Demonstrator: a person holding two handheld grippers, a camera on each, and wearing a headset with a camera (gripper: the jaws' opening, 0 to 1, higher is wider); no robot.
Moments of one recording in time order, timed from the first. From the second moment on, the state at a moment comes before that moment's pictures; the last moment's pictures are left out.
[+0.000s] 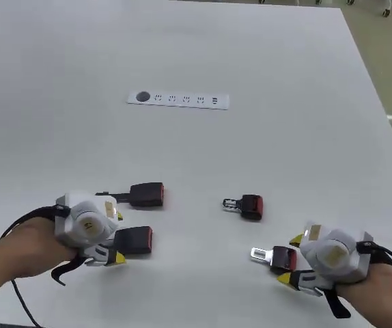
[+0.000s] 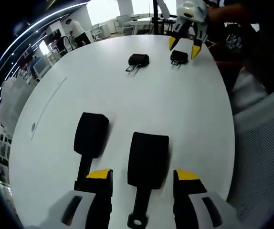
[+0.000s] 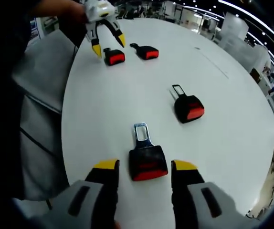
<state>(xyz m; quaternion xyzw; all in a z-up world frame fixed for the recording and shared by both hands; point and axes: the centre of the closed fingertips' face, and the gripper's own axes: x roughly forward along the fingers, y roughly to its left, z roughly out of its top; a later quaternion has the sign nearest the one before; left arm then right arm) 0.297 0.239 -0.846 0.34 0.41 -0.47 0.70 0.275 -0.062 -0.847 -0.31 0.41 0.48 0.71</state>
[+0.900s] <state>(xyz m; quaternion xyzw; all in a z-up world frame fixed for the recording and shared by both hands) 0.286 0.236 -0.861 0.41 0.40 -0.52 0.63 0.276 -0.064 -0.863 -0.35 0.41 0.53 0.65</state>
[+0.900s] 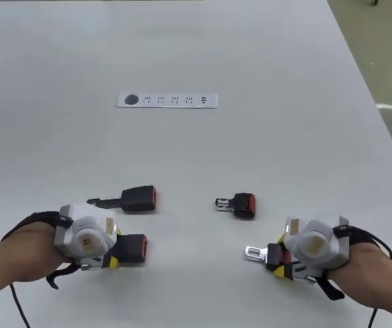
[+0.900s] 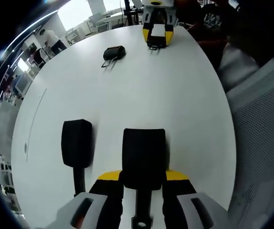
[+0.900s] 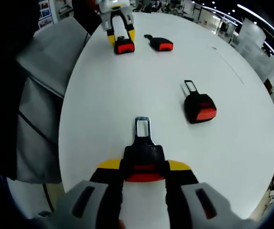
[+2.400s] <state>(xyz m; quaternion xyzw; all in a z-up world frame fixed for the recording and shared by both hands) 0.284 0.236 -0.865 0.43 0.44 -0.53 0.58 0.279 0.090 -0.862 -0.33 0.34 0.60 0.65</state>
